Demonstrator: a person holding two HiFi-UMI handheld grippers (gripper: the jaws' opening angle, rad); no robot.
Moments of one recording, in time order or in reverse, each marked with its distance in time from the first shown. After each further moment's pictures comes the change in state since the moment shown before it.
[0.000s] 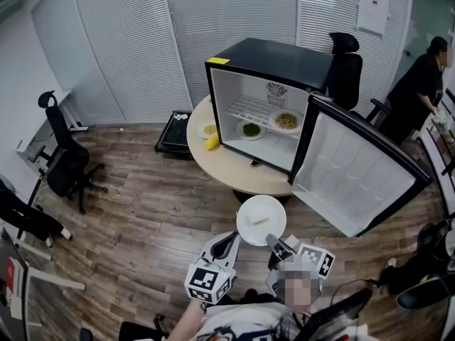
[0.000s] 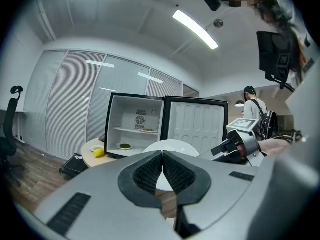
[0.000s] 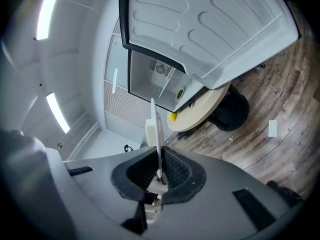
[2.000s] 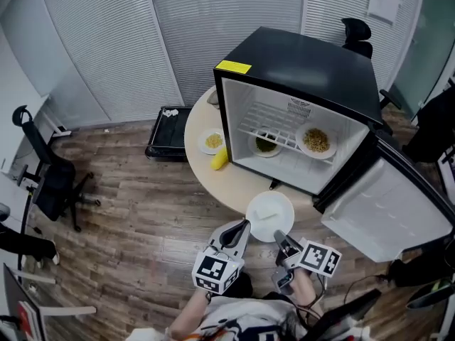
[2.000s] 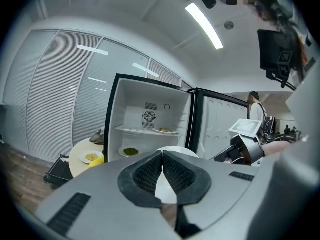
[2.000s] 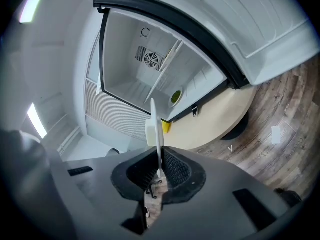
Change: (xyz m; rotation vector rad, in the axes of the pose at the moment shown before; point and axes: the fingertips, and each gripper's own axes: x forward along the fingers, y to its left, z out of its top) left arm 0.145 0.171 0.018 -0.006 0.056 -0.156; right arm 0.182 -0.015 0.072 0.021 -0.062 -0.180
